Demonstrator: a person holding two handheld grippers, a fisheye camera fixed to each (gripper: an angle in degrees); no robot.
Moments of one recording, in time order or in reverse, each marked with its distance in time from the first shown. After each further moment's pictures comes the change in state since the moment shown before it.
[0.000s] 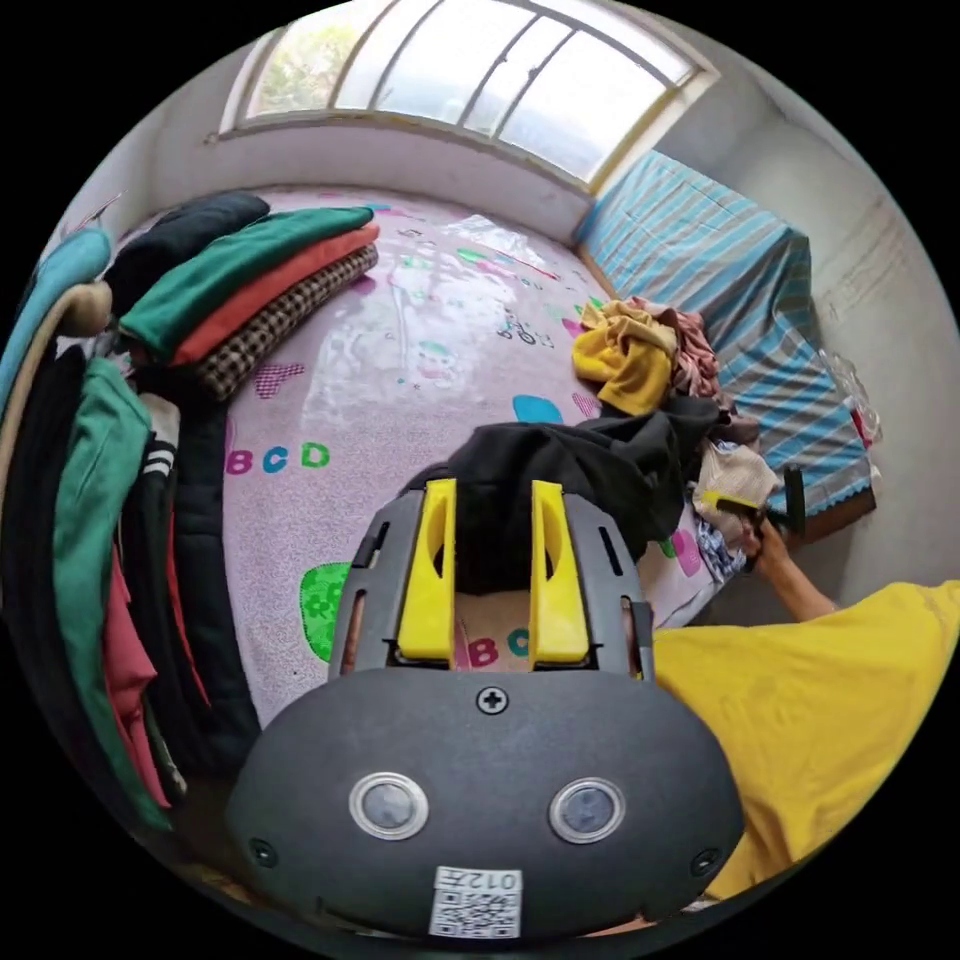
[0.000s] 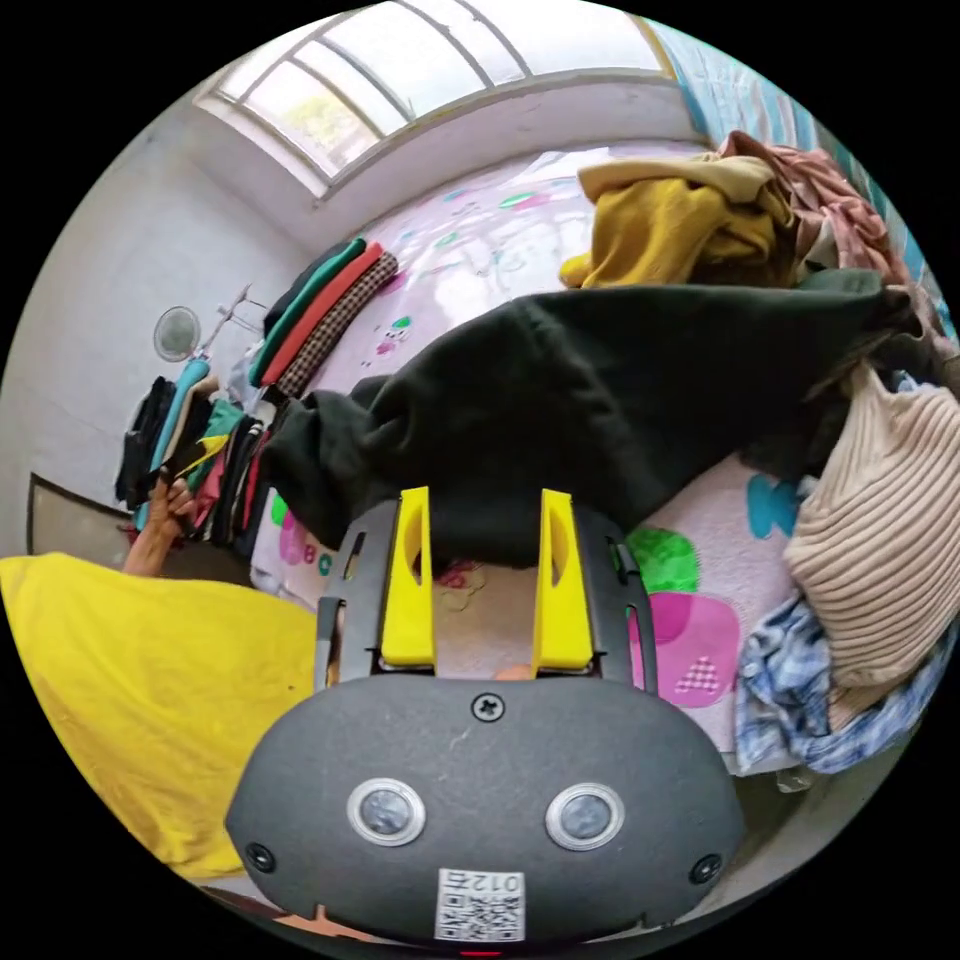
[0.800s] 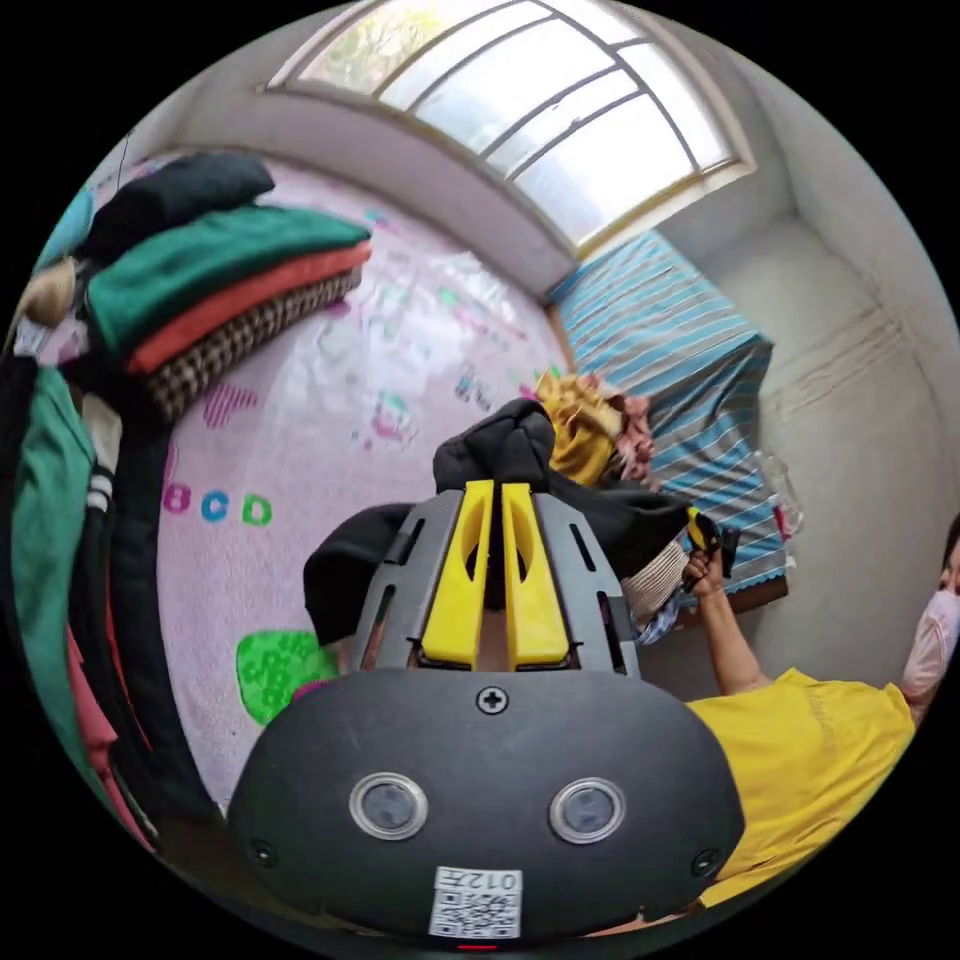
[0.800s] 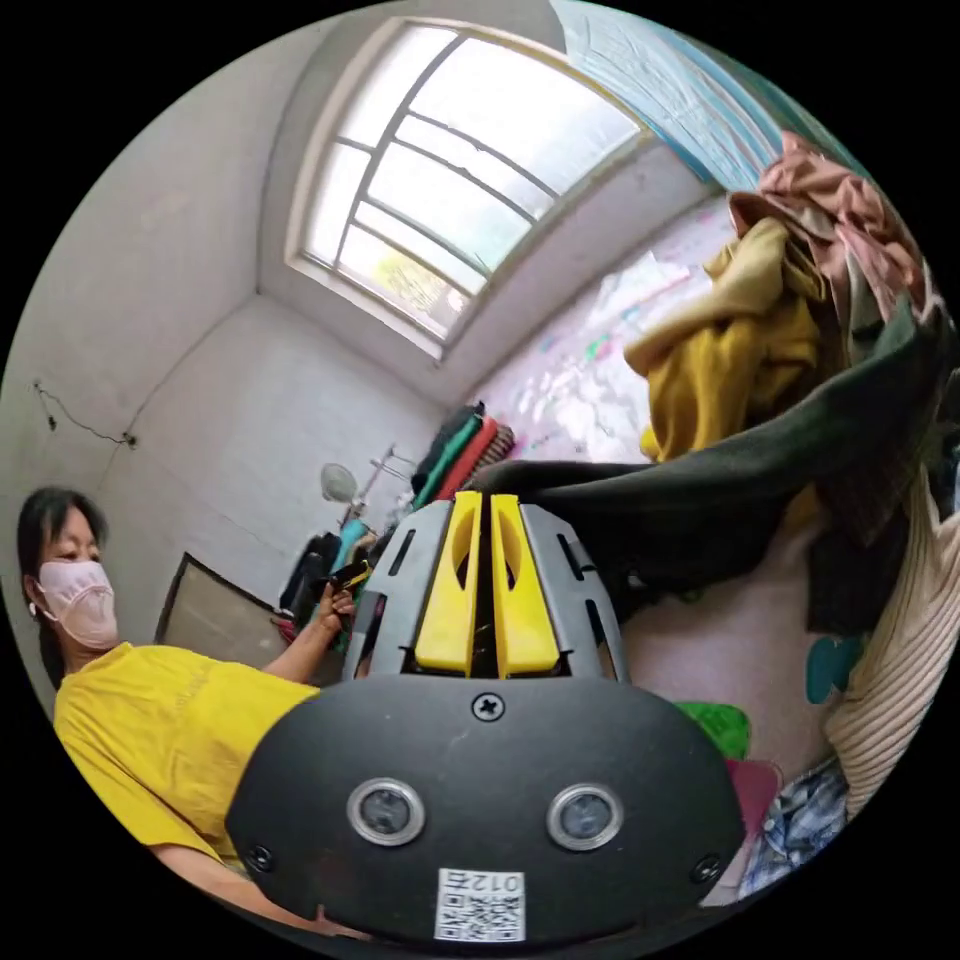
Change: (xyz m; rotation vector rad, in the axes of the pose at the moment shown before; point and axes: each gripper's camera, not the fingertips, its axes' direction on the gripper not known) left arm -0.029 0.027 -0.168 0.295 0.253 -0.133; right arm 0.062 -0.060 -0.177 0.467 -0.584 0.040
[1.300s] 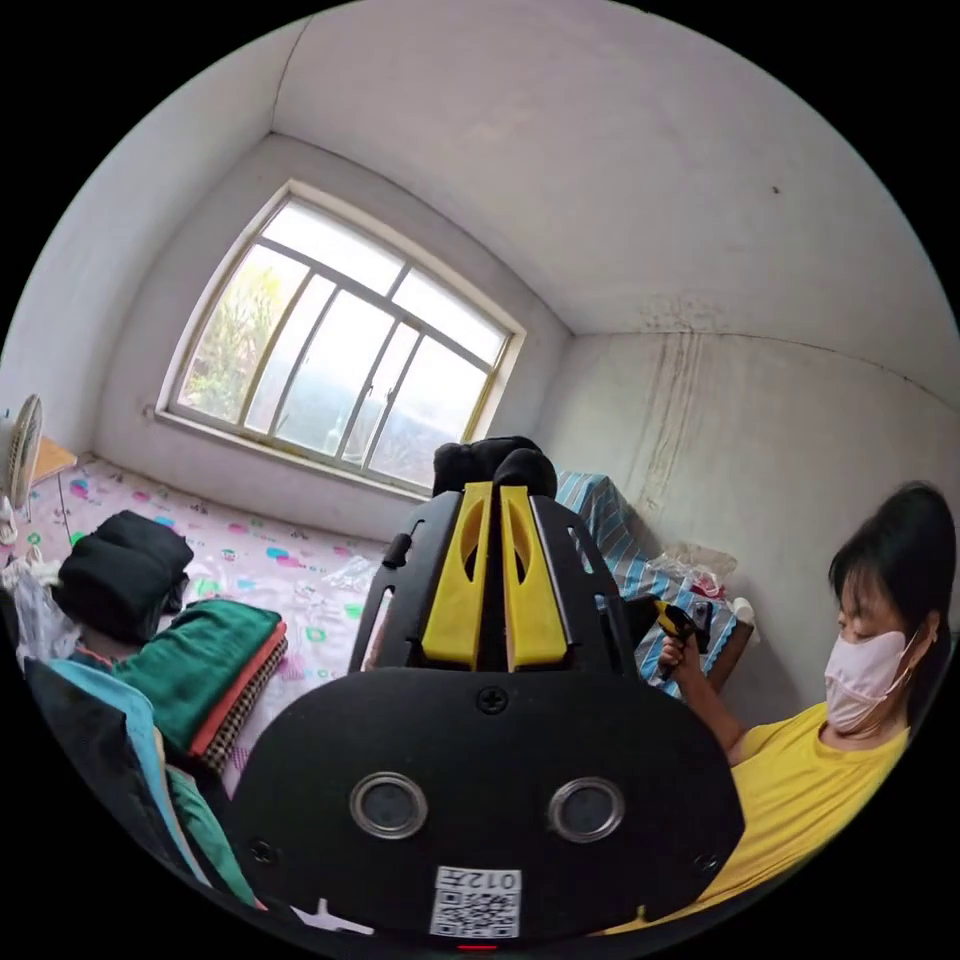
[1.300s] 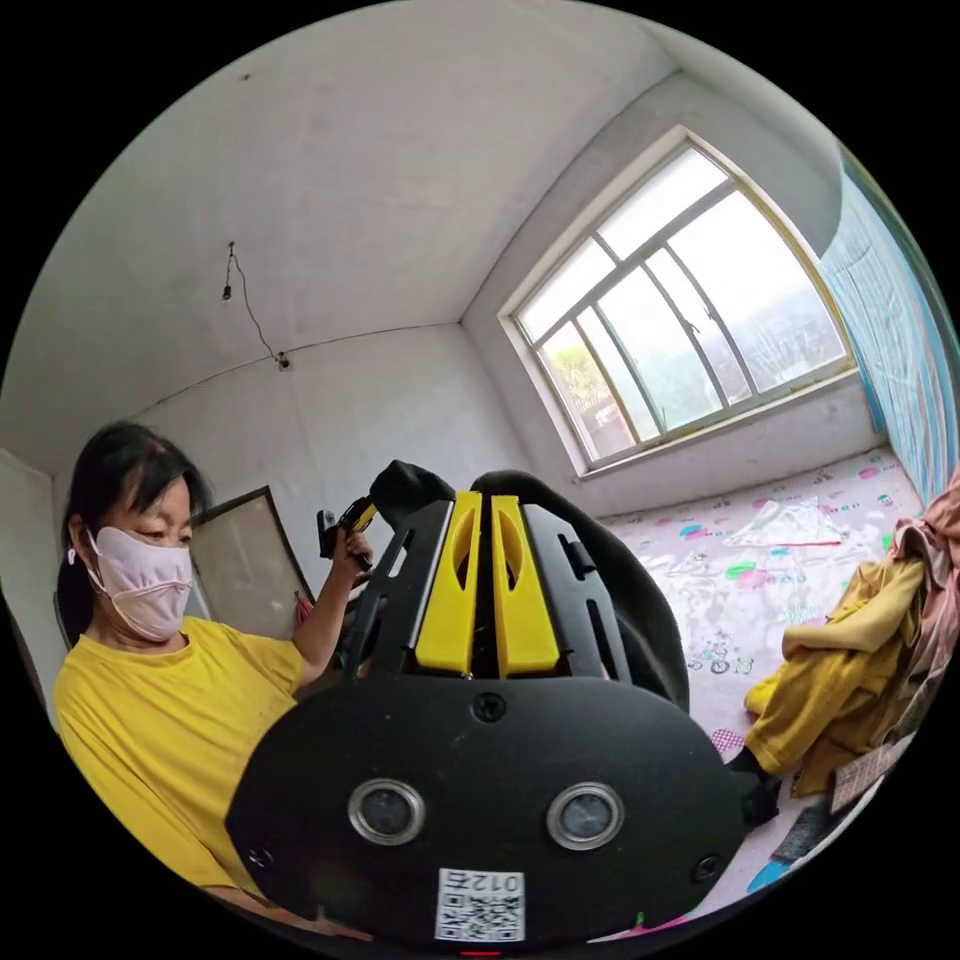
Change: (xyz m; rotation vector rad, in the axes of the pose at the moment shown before) left arm 0.215 -0.042 -0.321 0.620 0.158 0.455; right arm -0.294 -0.024 -0.091 0.224 -0.213 -0.529
